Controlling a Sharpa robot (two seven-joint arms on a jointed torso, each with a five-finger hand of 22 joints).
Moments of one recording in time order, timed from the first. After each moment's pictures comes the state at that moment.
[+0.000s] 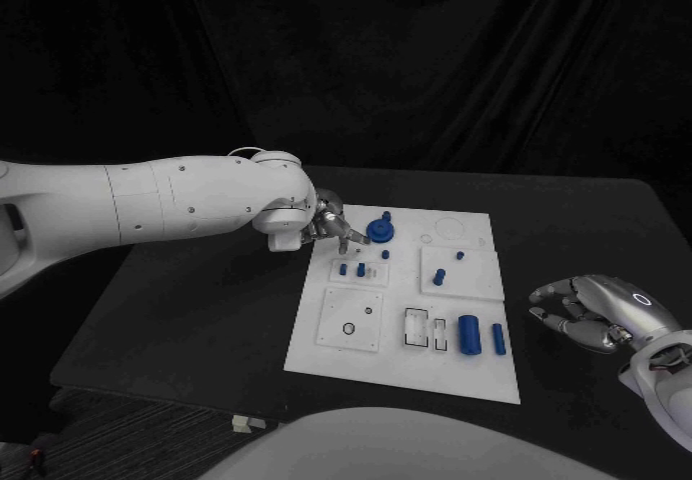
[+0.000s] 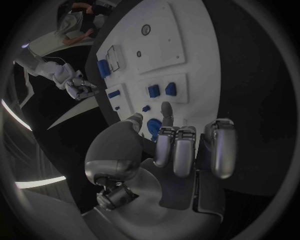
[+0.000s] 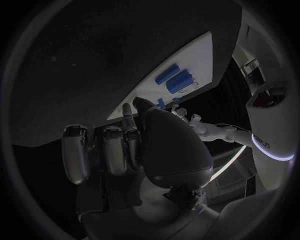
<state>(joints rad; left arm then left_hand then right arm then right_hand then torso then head) 1.35 -0.88 -0.22 1.47 -0.88 0.12 -0.52 0.98 -0.01 0.12 0.25 0.10 1.02 0.04 0.24 1.22 1.47 -0.01 1.50 1.31 1.47 -0.06 1.58 1.31 0.02 1.47 0.05 1.41 1.31 1.14 -1.06 -0.25 1.71 -1.59 -0.49 -0.16 1.38 0.00 0.20 0.14 0.36 0.93 0.12 0.07 0.36 1.47 0.03 1.57 1.31 1.47 -0.02 1.57 1.31 0.01 1.47 0.10 1.52 1.31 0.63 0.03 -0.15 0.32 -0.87</state>
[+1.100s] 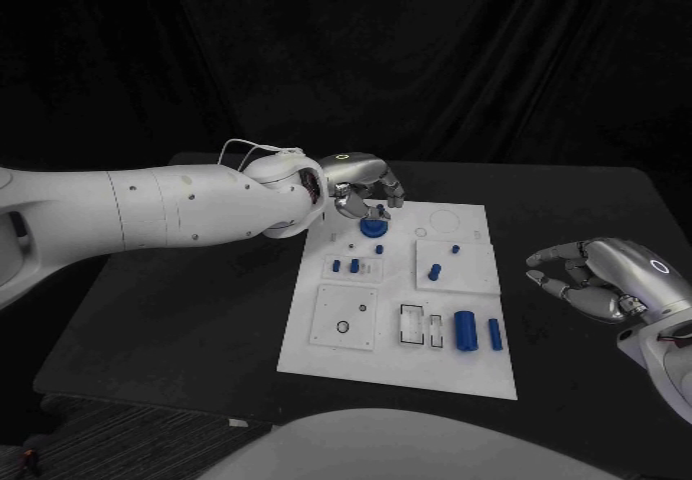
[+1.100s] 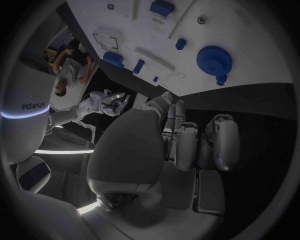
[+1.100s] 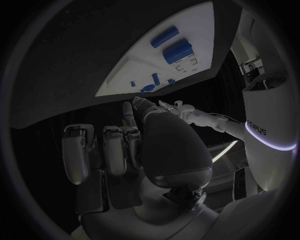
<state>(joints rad) 1.34 -0.82 -0.22 1.43 -1.36 -0.31 0.18 1.51 -0.15 0.34 0.18 0.09 0.87 0.11 0.06 0.67 0.89 0.05 0.24 0.53 1.44 -0.01 1.41 1.31 0.04 1.42 0.10 1.36 1.31 1.22 -1.11 -0.25 1.80 -1.59 -0.60 -0.12 1.38 0.00 0.21 0.14 0.36 0.96 0.12 0.08 0.36 1.47 0.03 1.57 1.31 1.47 -0.02 1.57 1.31 0.01 1.47 0.10 1.53 1.31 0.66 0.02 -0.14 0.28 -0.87</state>
